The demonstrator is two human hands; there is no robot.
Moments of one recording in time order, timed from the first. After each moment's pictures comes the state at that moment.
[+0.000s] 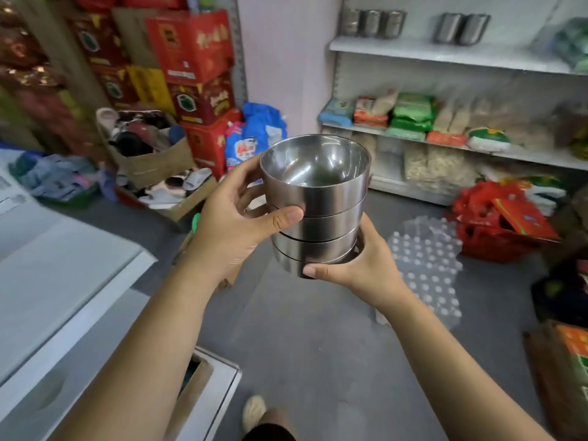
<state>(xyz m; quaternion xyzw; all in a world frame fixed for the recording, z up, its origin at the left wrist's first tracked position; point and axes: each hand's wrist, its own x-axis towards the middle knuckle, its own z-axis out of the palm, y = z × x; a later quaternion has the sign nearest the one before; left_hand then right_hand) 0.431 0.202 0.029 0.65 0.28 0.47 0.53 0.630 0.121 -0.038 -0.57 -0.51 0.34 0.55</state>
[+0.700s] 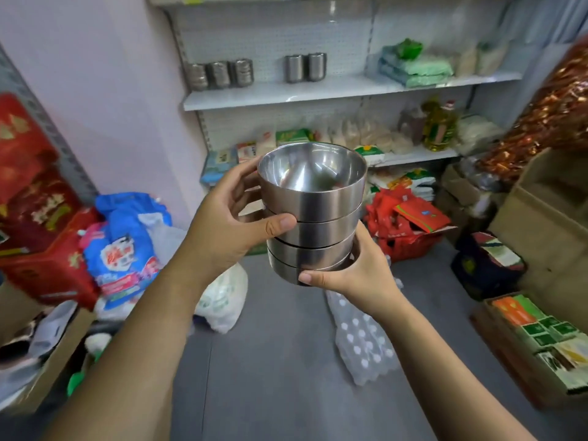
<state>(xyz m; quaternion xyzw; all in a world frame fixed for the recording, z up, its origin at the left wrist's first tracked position) 0.706 0.501 0.075 0.74 0.08 0.30 0.59 0.836 0.329 0.000 -0.65 -0.37 0.16 0.65</state>
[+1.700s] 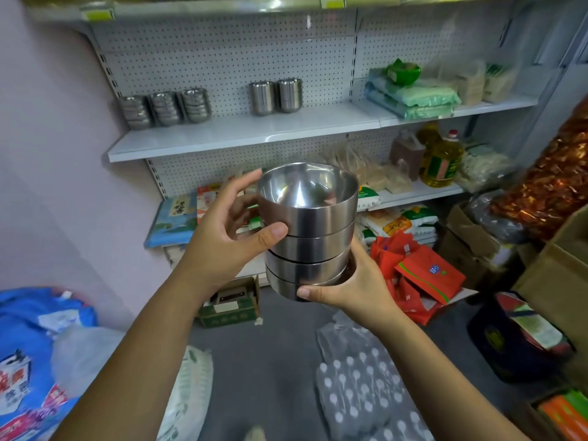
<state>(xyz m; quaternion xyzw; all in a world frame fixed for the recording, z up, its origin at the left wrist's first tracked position) 1.110 0.740 0.065 0.76 0.06 0.28 0.58 1.237 0.556 -0.013 -0.66 -0.36 0.14 0.65</state>
